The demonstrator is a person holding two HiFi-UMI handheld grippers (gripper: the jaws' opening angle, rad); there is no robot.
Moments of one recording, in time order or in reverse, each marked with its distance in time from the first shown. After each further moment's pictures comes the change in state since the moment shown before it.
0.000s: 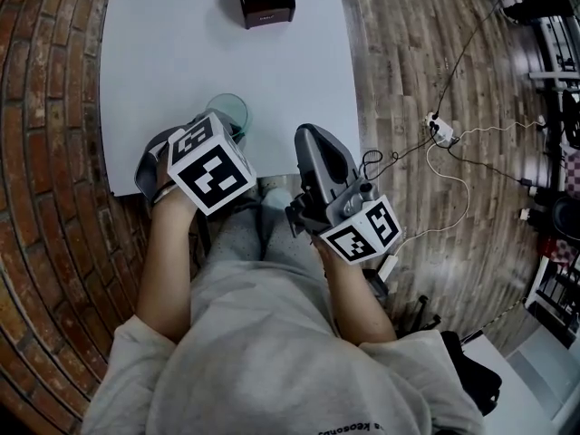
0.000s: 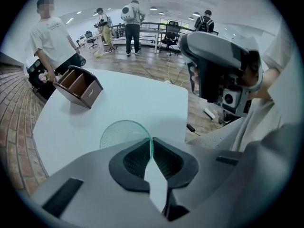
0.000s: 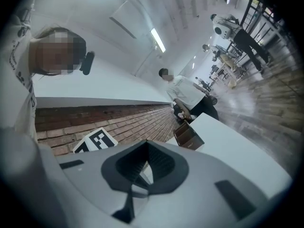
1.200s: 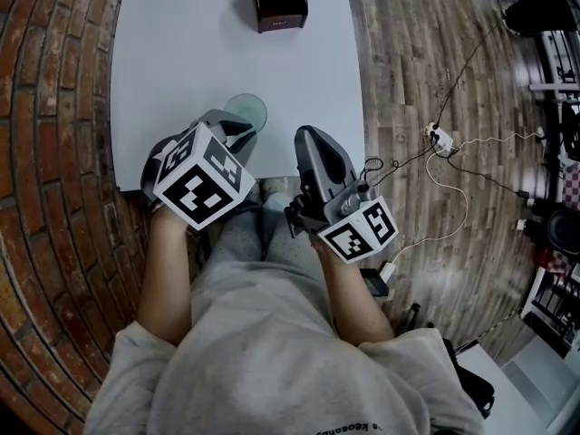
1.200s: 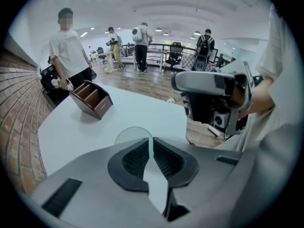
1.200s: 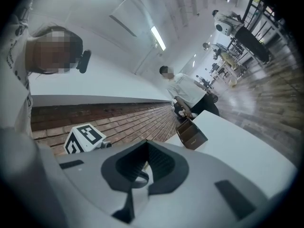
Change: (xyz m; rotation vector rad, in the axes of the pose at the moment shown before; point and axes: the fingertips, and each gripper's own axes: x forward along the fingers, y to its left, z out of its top) left arm -0.035 0.001 0.014 -0.058 -0.238 0.049; right arm 0.009 0.011 -0.011 0.003 0.019 0.003
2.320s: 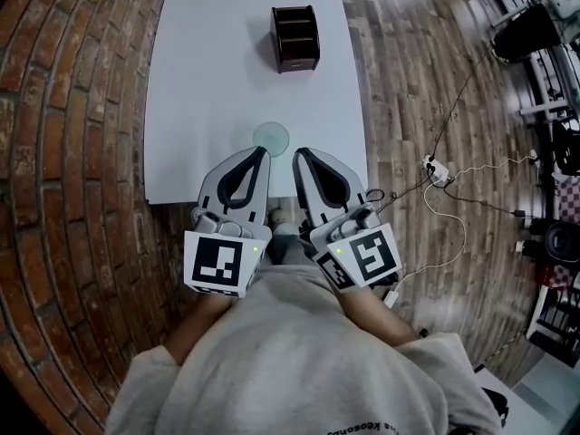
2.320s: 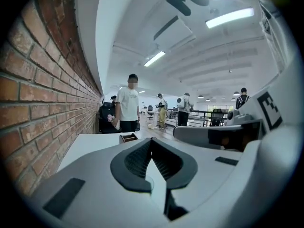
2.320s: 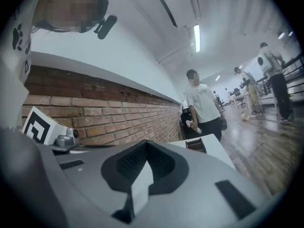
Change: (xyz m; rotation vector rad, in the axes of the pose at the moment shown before) left arm -0.159 -0.003 0.048 -0.420 -0.833 0.470; right arm 0.020 0.106 0.038 -0.430 0.131 -0.021
